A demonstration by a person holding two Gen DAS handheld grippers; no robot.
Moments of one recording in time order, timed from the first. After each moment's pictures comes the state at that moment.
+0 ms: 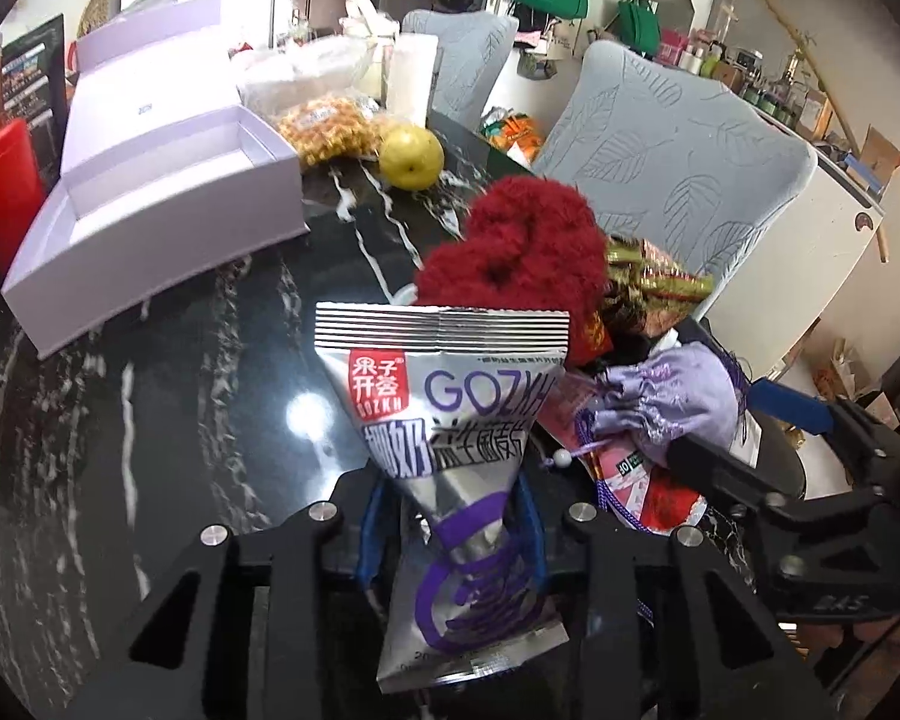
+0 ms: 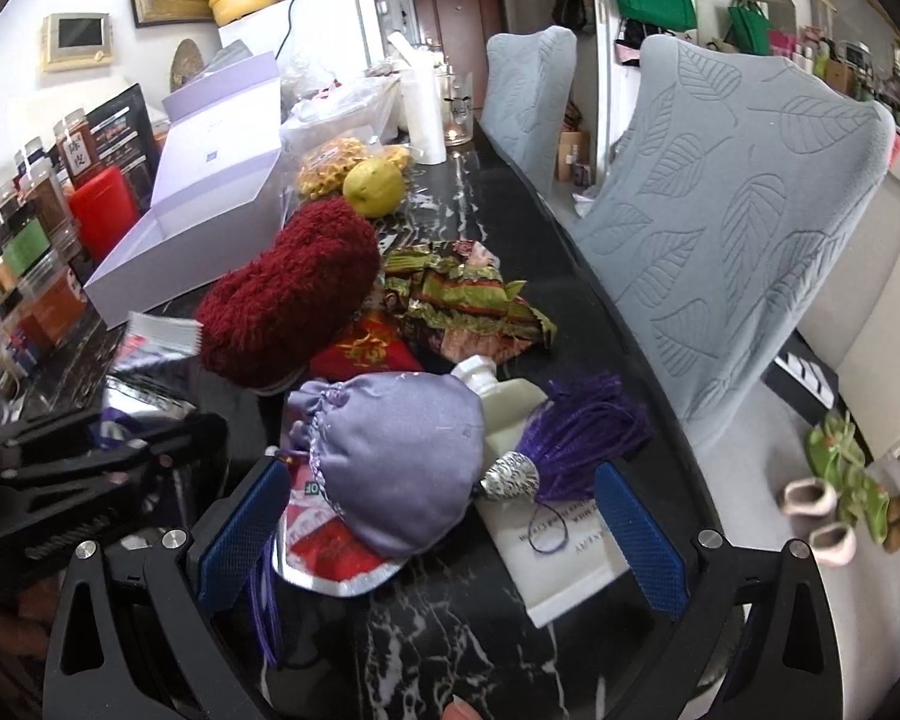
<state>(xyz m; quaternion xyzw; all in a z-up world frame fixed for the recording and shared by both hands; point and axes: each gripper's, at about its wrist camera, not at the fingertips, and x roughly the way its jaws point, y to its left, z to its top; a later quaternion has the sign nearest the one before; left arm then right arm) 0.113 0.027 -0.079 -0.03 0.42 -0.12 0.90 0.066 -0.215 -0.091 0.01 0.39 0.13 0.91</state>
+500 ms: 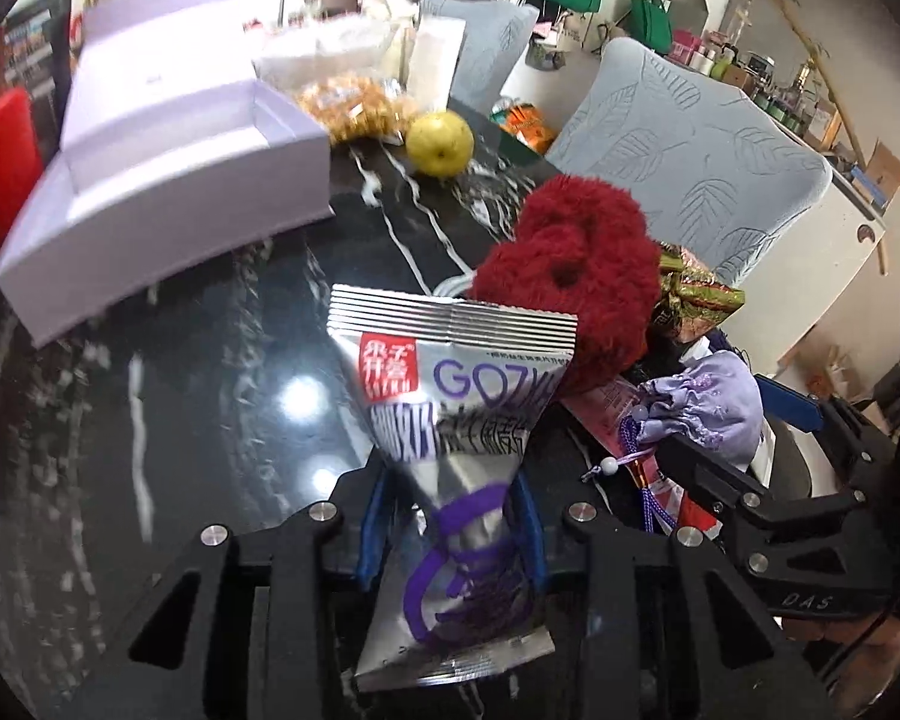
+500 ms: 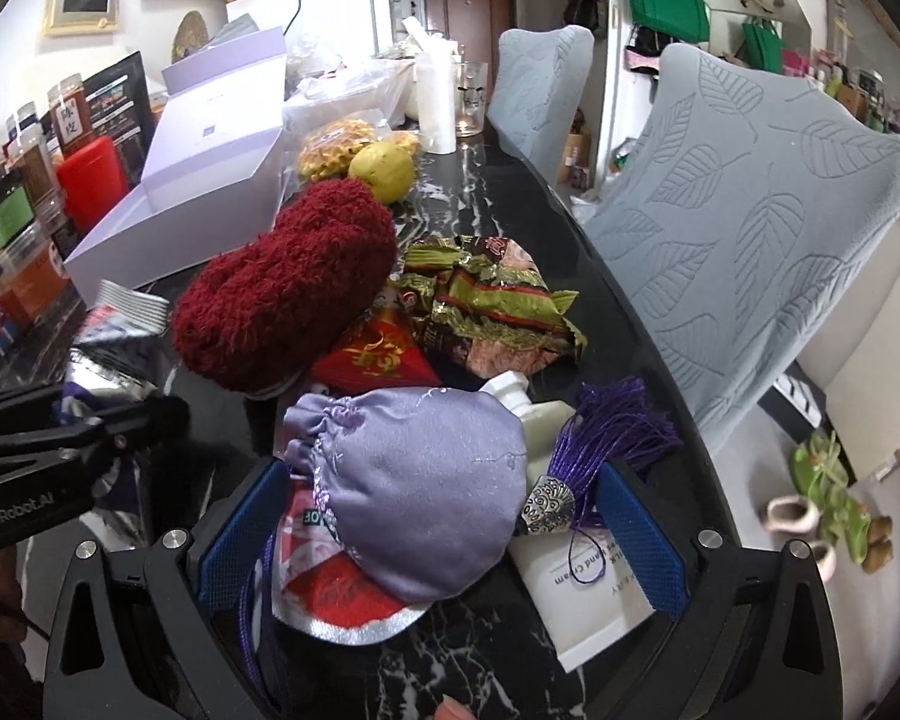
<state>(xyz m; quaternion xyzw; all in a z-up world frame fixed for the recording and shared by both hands) 0.129 0.048 -0.085 -0.05 0.44 -0.12 0.89 0.081 -0.194 -0.099 -0.03 0.40 0.11 0.91</state>
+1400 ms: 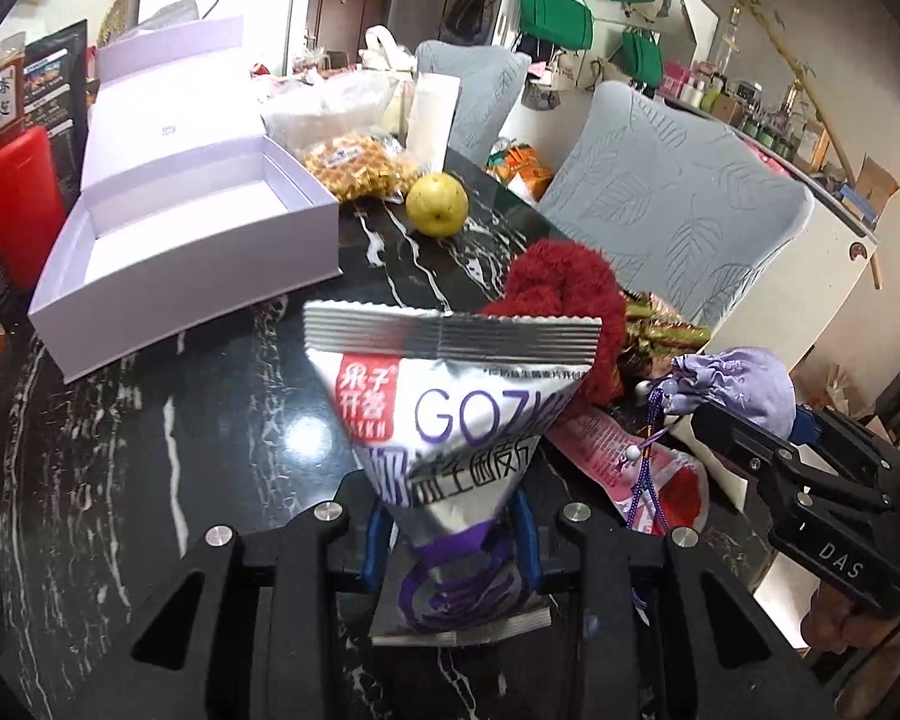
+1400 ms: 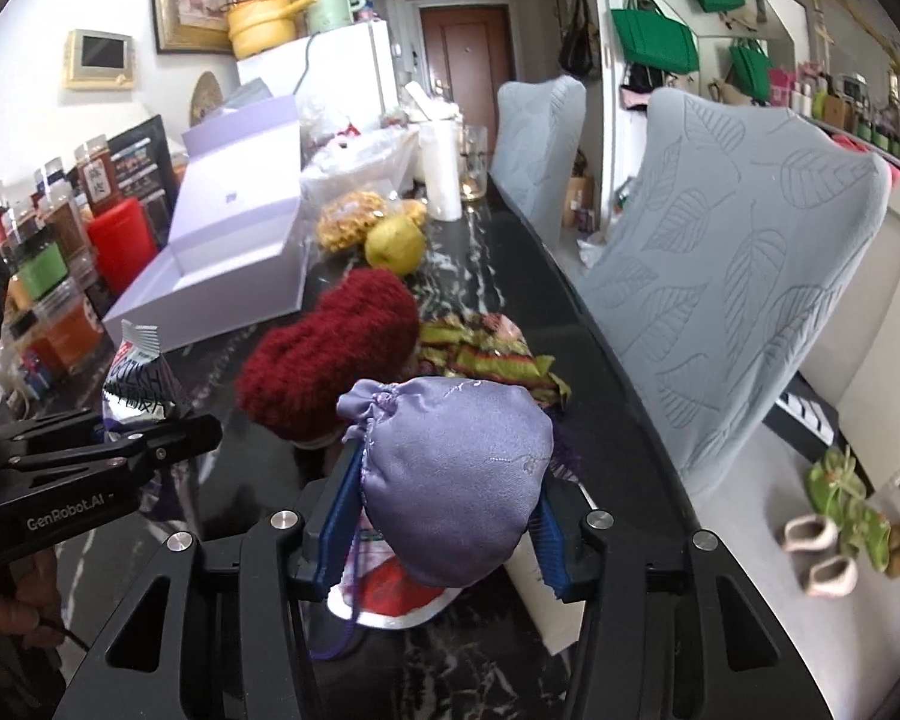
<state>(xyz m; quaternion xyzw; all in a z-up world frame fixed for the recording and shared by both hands) 0.114 0.051 -0.060 -0.05 0.39 -0.12 0.91 0.057 -0.204 -0.065 0.00 0.34 0.13 0.93</state>
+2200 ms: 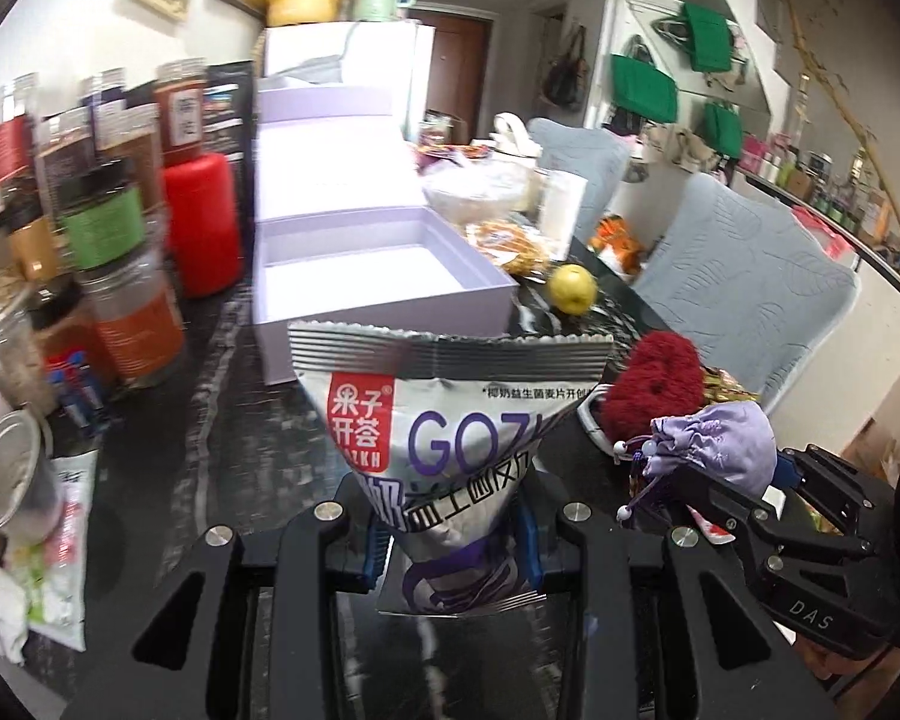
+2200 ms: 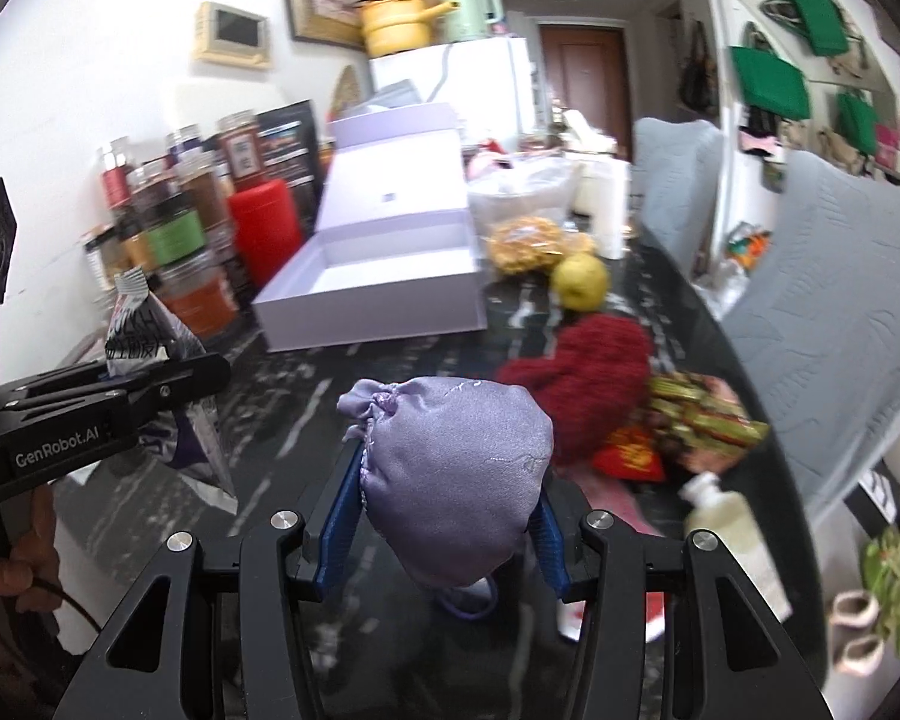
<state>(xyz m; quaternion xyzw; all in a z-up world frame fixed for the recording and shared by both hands) 0.051 0.126 -0.013 -0.07 0.33 0.00 0.94 0.034 -0.119 -0.047 -0.03 0.31 0.27 0.91</state>
